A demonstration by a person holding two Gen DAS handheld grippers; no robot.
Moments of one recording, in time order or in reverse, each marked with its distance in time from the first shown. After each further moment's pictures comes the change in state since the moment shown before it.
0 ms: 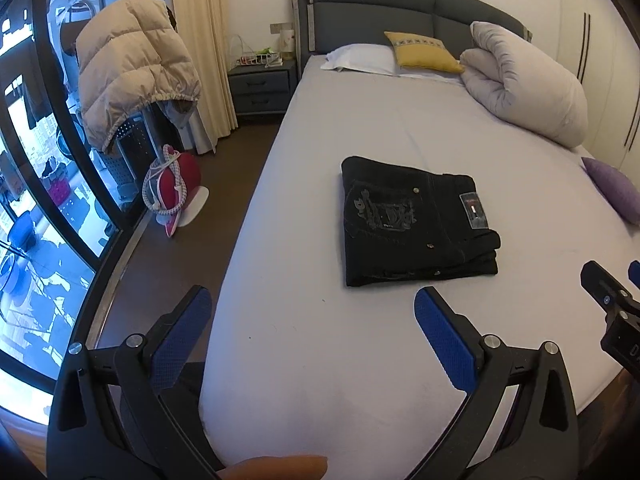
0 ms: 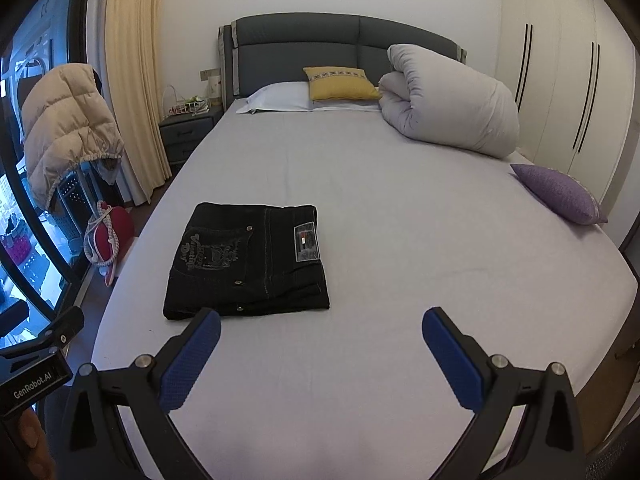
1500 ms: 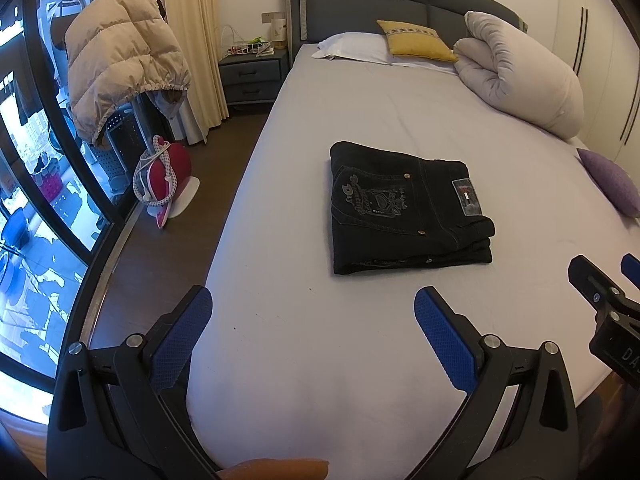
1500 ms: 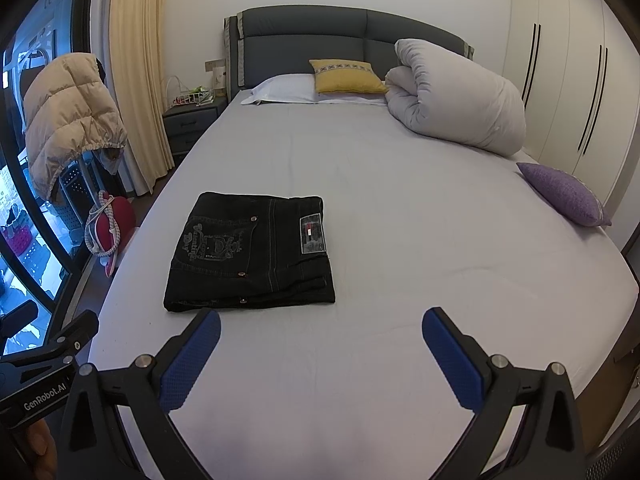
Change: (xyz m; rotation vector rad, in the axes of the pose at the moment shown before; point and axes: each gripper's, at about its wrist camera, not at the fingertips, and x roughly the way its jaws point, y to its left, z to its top) left arm 0.017 -0.006 -0.004 0.007 0.038 -0.027; right arm 0.007 0.005 -0.006 -0.019 0.023 0.012
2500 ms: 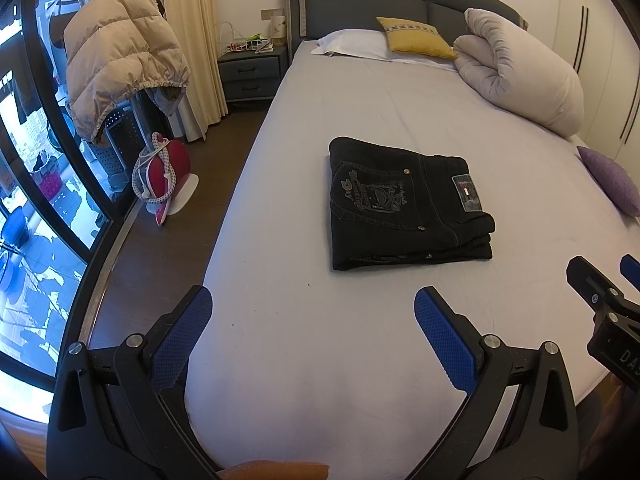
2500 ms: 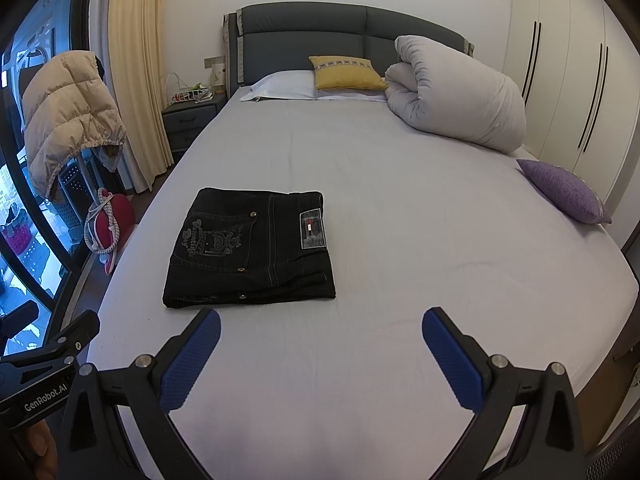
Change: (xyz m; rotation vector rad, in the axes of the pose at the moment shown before) left arm 0.002 0.001 0.000 0.001 0.007 -0.003; right arm 0.001 -0.003 -0.006 0.000 0.006 0.001
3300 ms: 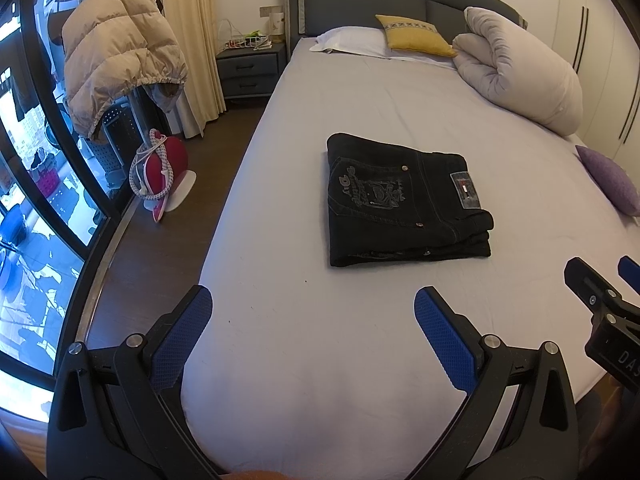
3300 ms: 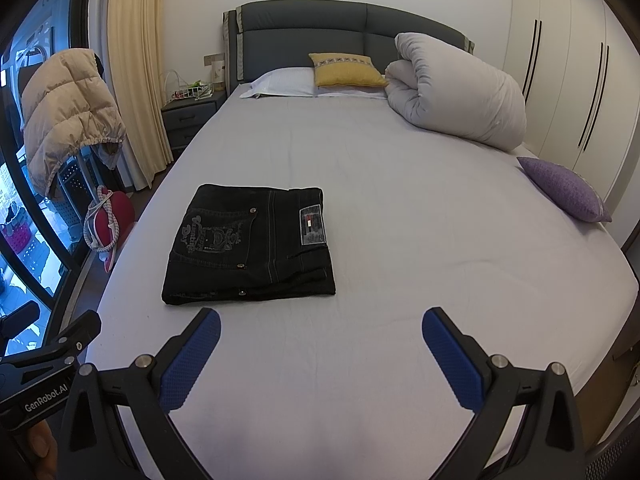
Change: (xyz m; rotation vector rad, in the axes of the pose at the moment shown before) left arm 0.009 -0.001 -0.001 0.002 0.010 -0.014; right arm 0.001 -0.005 -0.006 -0.004 0.010 0.003
